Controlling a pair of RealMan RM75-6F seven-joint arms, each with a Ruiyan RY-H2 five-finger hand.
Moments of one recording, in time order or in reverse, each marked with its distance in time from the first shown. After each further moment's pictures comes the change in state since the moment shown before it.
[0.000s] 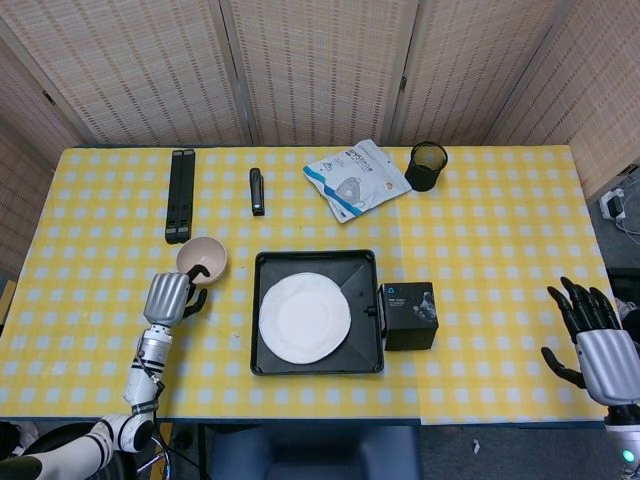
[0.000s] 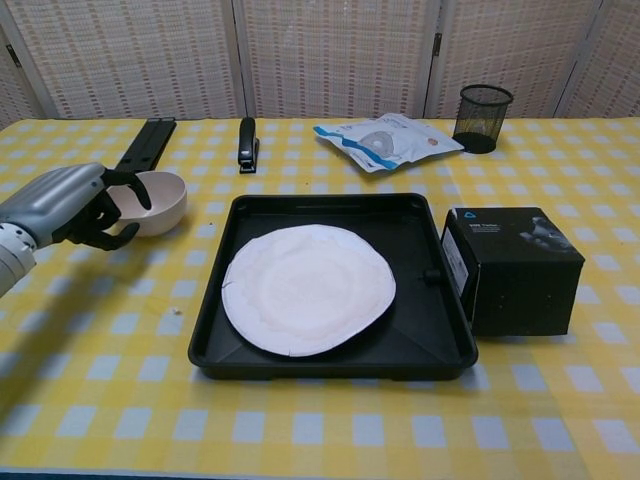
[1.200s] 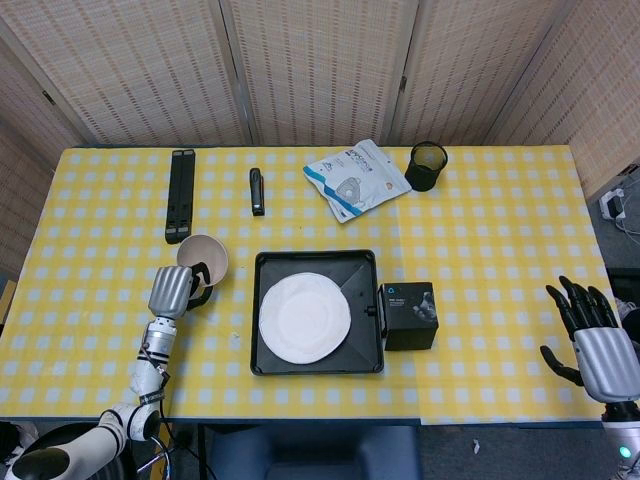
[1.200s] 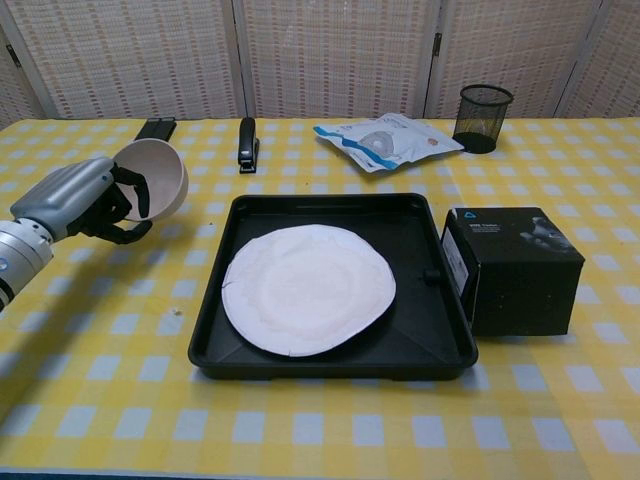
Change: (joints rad) left arm -0.053 -0.087 0.007 0.191 0.008 0.012 -0.150; right arm 0.009 -0.006 0.003 -0.003 0.016 -0.017 -0.017
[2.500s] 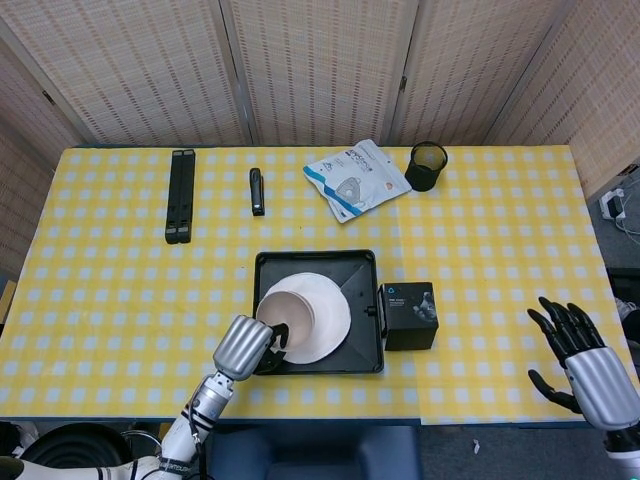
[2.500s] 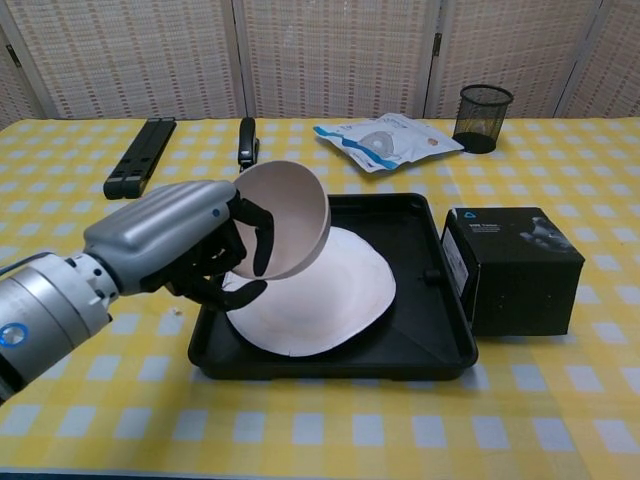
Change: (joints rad) left arm 0.048 0.181 0.117 -0.927 0.042 0.012 0.606; right arm -0.029 0.042 -0.085 0.017 -0.193 0.110 0.119
